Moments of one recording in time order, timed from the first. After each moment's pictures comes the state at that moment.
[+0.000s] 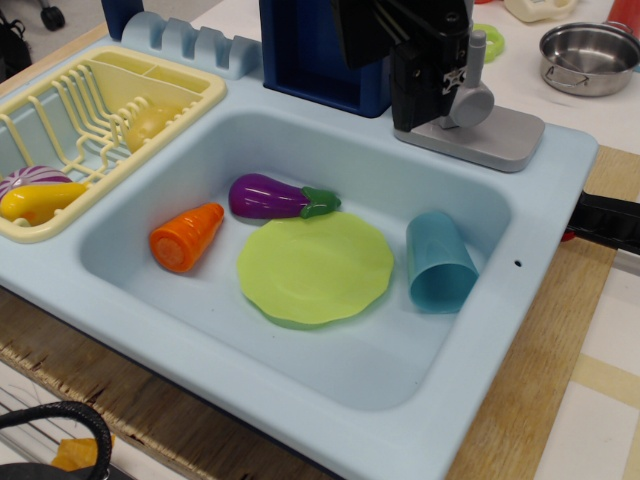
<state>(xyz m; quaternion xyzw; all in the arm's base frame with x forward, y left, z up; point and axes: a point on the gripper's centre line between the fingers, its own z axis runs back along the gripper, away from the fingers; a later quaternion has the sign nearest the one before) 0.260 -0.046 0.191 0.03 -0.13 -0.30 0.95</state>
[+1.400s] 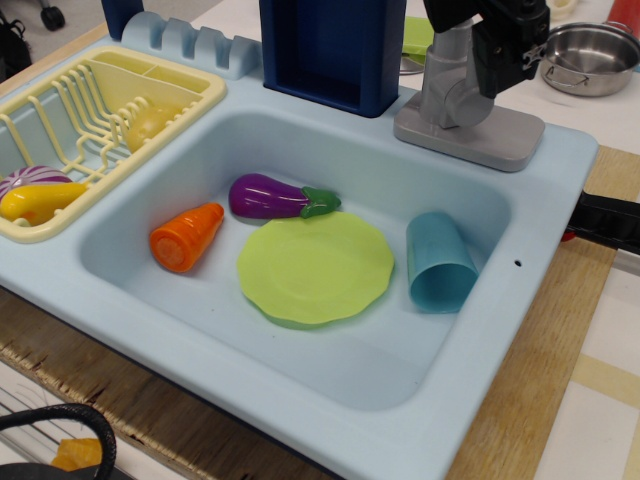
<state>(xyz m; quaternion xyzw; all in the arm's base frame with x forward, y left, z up) 0.306 -0.077 0.198 0.03 -0.23 -0.34 0.91</state>
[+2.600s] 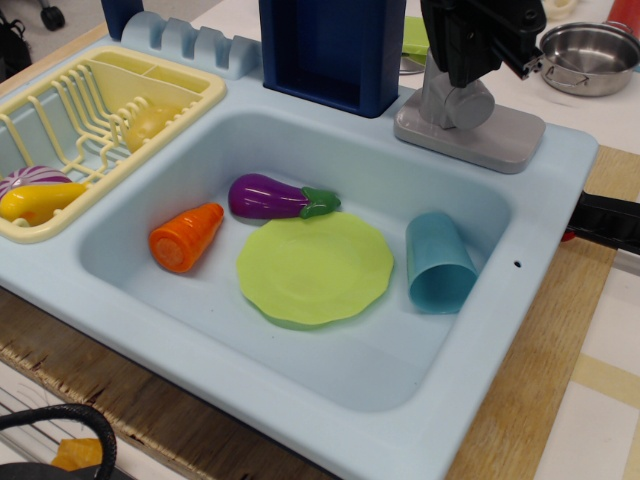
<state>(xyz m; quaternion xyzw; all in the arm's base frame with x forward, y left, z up) 0.293 -0.070 0.183 0.03 -0.19 -0.29 0.94</state>
